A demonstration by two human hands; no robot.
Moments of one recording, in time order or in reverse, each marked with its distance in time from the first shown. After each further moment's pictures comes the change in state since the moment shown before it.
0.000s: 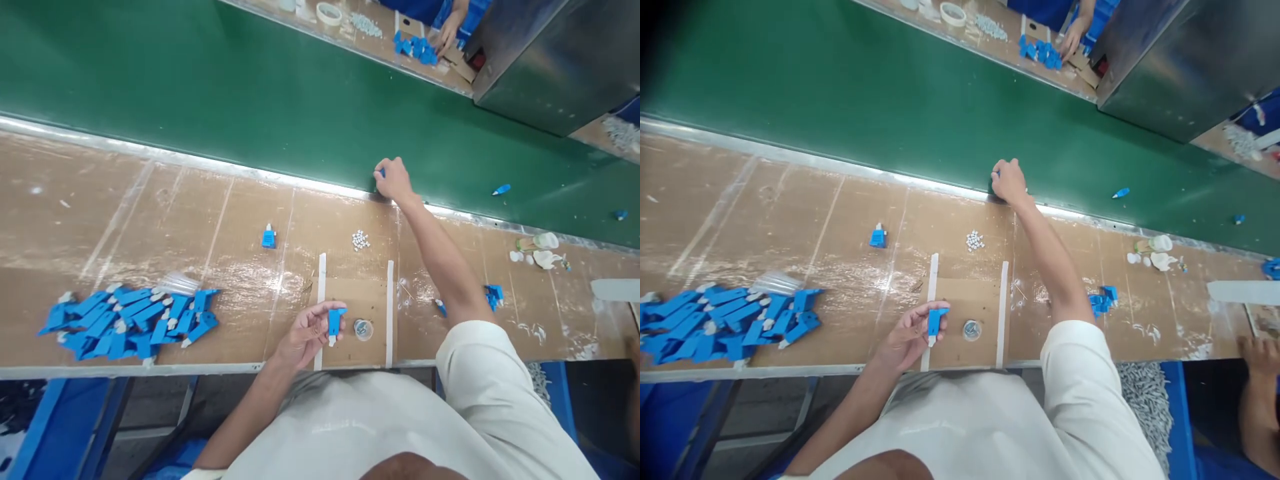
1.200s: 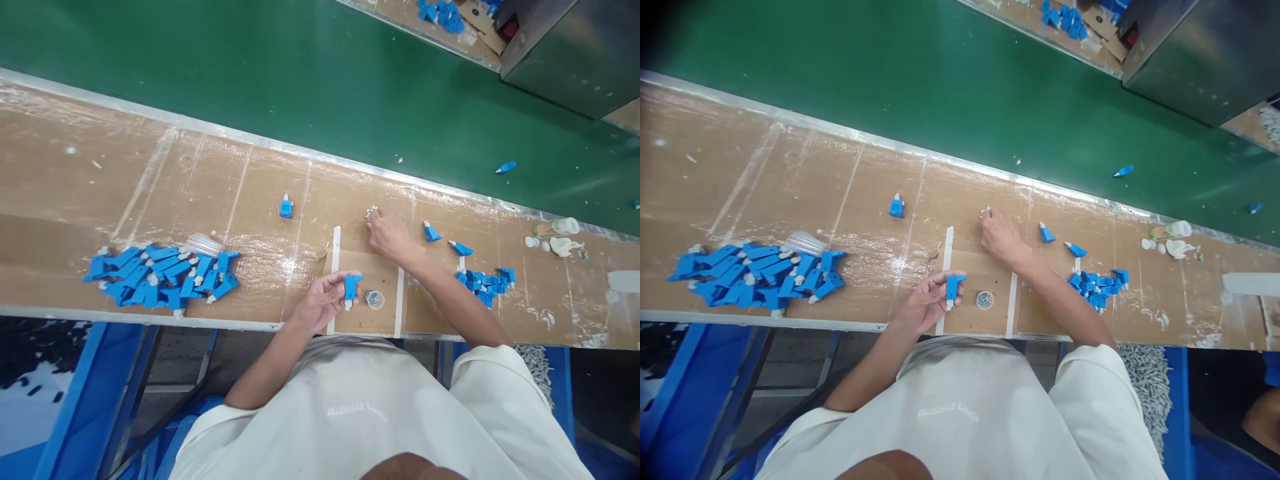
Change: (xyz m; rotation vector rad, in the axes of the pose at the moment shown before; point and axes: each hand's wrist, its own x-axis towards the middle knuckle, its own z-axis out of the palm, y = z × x) left_hand 0.002 0.000 -0.001 0.048 -0.054 0.063; right_hand -0.182 -0.091 -0.017 -0.321 -0.397 -0.208
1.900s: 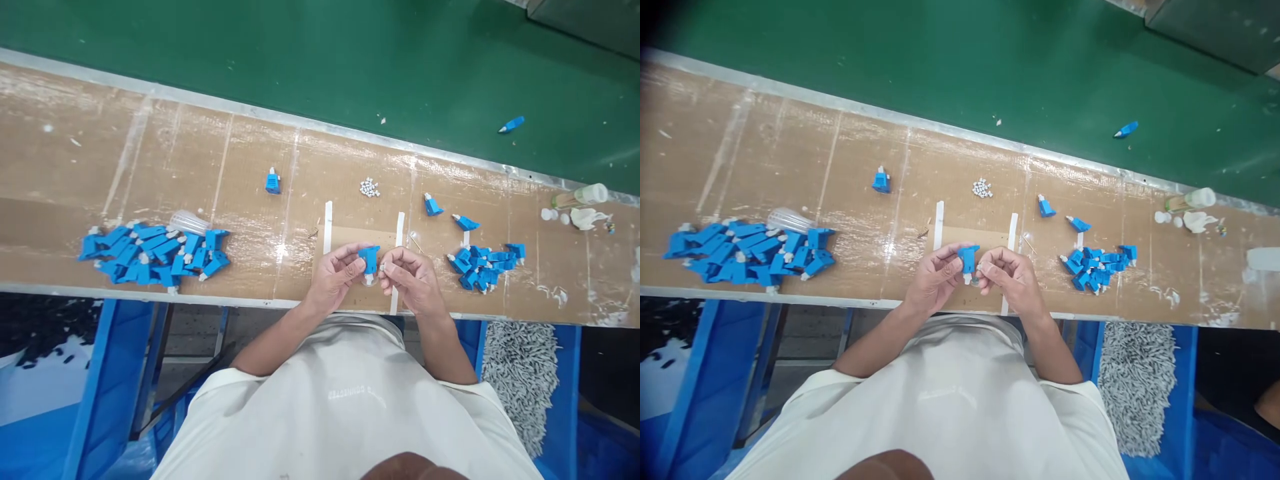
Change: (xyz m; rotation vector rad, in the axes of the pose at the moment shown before) left_hand 0.009 -0.016 0.044 0.101 0.114 0.163; right_hand -0.143 -0.016 0.024 1.909 0.061 0.128
